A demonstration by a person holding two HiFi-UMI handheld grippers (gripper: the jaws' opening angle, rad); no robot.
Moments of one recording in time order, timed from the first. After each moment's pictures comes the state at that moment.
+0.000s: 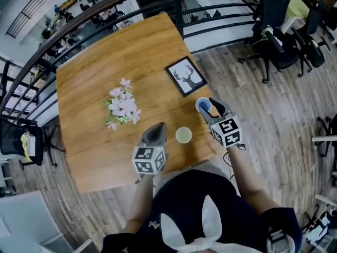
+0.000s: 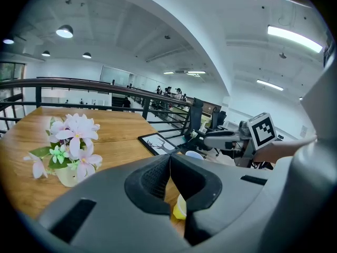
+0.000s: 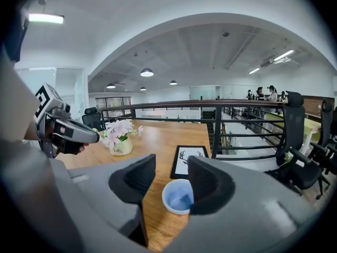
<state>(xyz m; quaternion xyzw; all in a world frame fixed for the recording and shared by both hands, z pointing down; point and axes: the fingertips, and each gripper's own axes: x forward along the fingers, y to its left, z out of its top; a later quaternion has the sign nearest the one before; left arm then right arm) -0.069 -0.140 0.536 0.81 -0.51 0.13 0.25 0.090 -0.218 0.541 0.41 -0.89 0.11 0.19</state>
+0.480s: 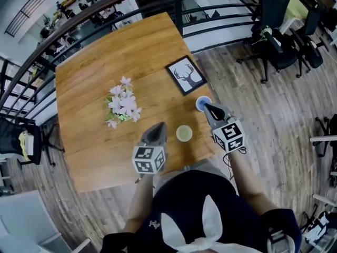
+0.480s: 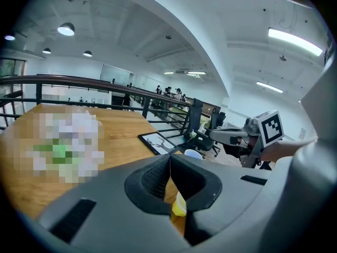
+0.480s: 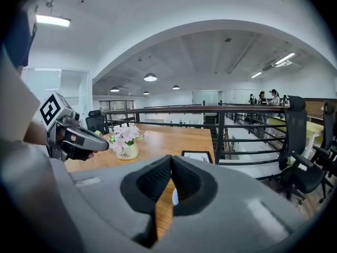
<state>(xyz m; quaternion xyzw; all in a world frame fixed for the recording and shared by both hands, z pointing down) -0.075 -0.131 0.539 0.81 -0.51 0.13 0.26 0.082 -0.196 0.517 0.40 -0.90 0.09 0.17</state>
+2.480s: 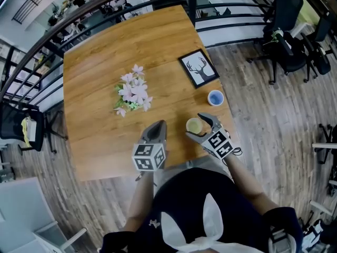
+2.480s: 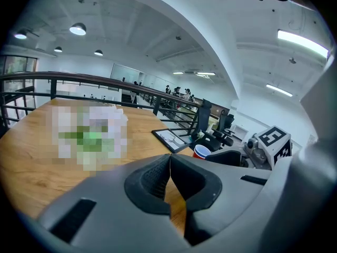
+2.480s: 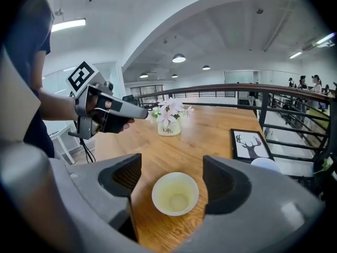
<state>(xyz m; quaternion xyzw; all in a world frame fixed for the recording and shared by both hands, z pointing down) -0.124 -0.101 0.551 0.78 -0.55 0.12 0.28 -0.022 -0.101 0.588 0.22 -0.94 0.12 0.26</state>
